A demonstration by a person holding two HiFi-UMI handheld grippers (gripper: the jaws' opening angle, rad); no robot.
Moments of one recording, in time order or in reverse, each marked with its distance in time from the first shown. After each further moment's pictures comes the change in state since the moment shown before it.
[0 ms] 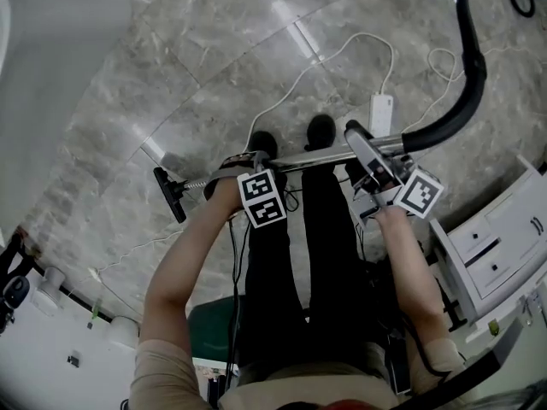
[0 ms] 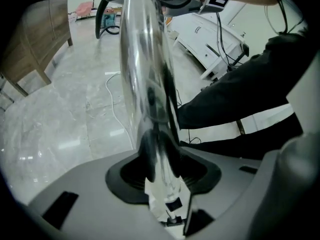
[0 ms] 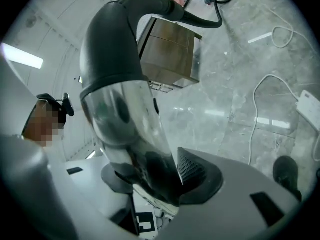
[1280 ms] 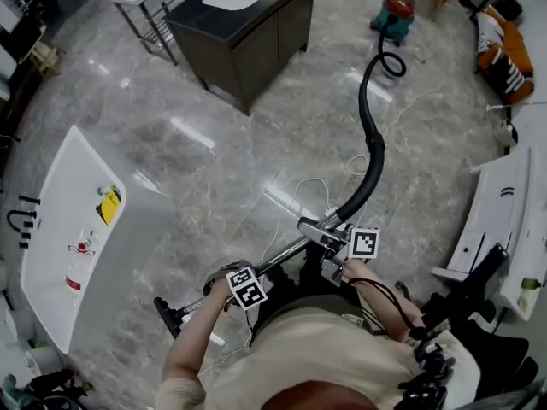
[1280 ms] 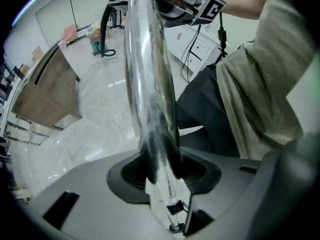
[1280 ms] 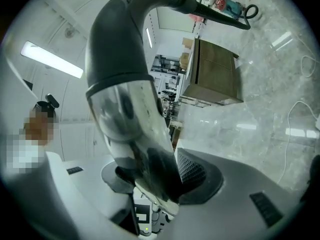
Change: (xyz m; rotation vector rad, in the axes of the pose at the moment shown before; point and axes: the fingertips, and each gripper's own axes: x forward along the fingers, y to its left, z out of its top) left arm -0.364 -0.103 0.055 0.171 0.080 0.161; right arm -0.129 0.366 0.044 -0.118 -0.145 0.290
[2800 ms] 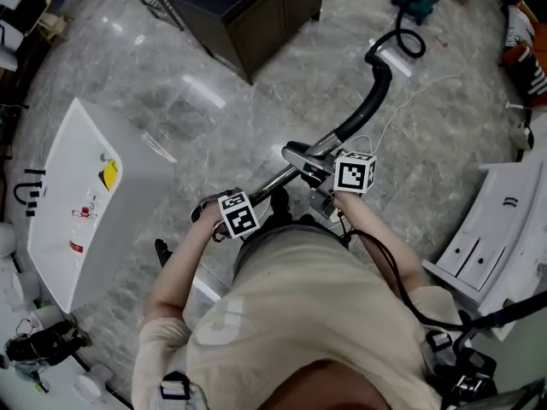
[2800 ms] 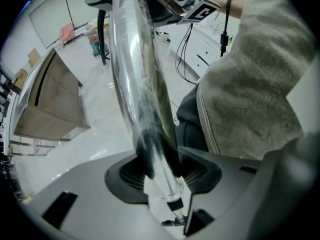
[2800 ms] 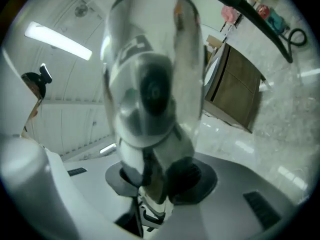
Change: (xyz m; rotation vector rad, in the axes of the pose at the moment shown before) left arm -0.054 0.126 0.133 0.008 0.055 0.005; right arm 0.035 -0.008 0.170 -0.231 0.139 0.001
